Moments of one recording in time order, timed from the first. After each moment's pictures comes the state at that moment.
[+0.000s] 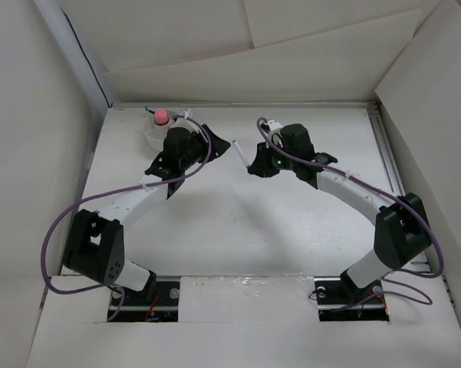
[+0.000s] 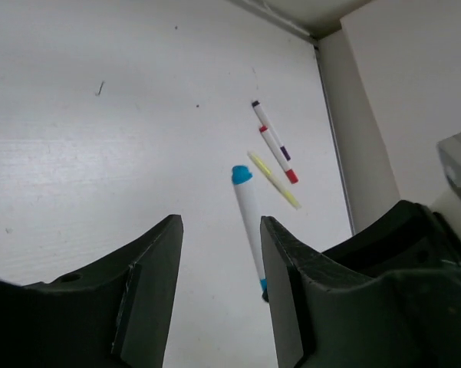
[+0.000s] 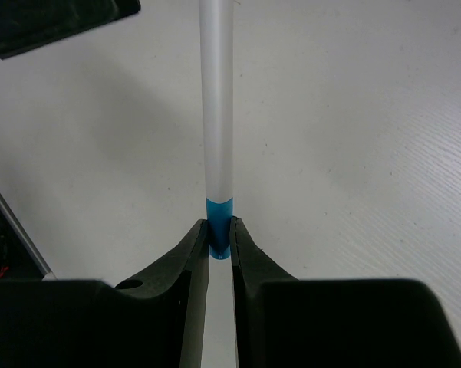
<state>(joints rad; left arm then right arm) -0.42 1.43 0.98 0.18 0.14 -0.78 0.53 1.56 1.16 -0.17 -0.38 0.25</state>
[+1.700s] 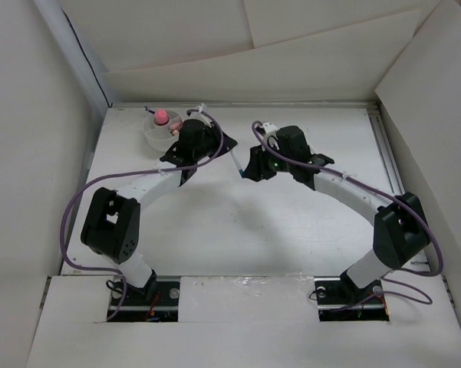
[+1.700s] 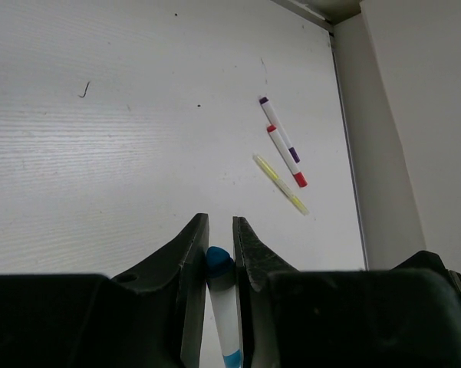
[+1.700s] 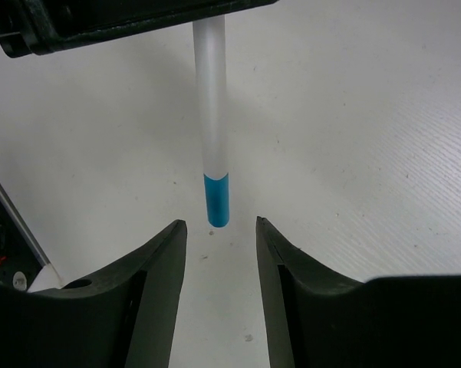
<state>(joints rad) -0.46 1.62 1.10 0.18 0.17 -0.79 0.56 1.57 1.16 -0.17 -0.38 0.24</state>
